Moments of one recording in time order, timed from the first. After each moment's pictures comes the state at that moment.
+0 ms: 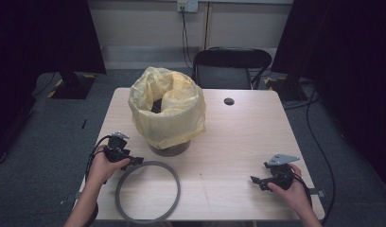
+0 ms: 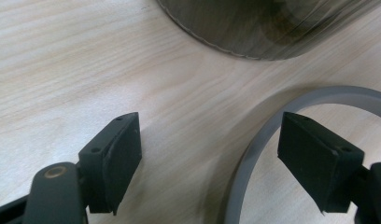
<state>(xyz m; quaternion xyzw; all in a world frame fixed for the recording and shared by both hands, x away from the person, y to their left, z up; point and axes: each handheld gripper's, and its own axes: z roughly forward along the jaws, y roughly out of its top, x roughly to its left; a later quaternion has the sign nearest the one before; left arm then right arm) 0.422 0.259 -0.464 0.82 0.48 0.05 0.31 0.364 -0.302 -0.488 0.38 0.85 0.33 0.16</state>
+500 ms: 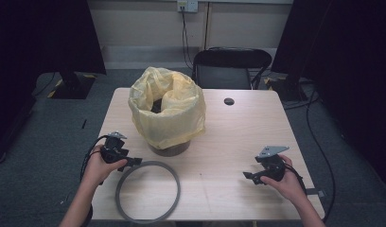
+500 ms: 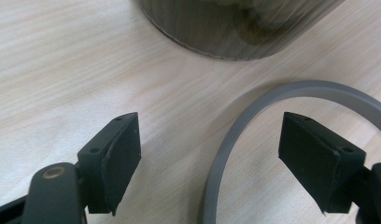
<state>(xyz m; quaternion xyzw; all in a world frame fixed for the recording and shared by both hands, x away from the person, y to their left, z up) 0.411 0.264 -0.449 0.82 0.46 0.05 0.33 0.384 -0.276 -0.466 0.34 0.87 0.33 0.12</state>
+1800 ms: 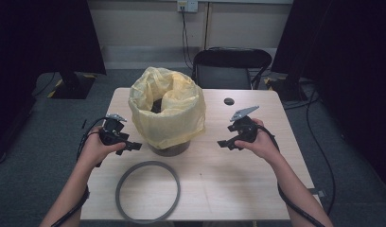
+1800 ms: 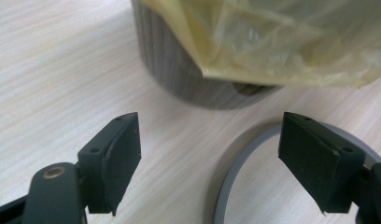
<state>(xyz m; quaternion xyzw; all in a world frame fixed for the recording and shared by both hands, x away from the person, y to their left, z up) 0.446 0.259 -0.400 0.84 0.43 0.05 0.33 0.475 -0.190 -0.398 0.27 0.89 0.36 0.08</state>
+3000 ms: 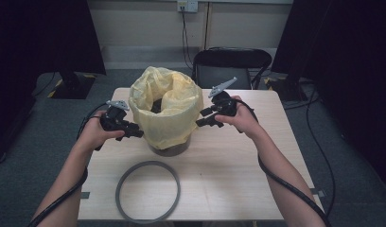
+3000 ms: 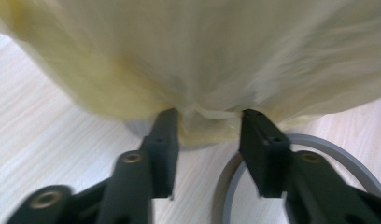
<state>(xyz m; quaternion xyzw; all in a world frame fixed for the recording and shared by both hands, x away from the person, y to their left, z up) 0.471 0.255 -0.368 0.88 0.30 0.03 0.37 0.519 -0.123 -0.341 0.19 0.90 0.40 0.01</state>
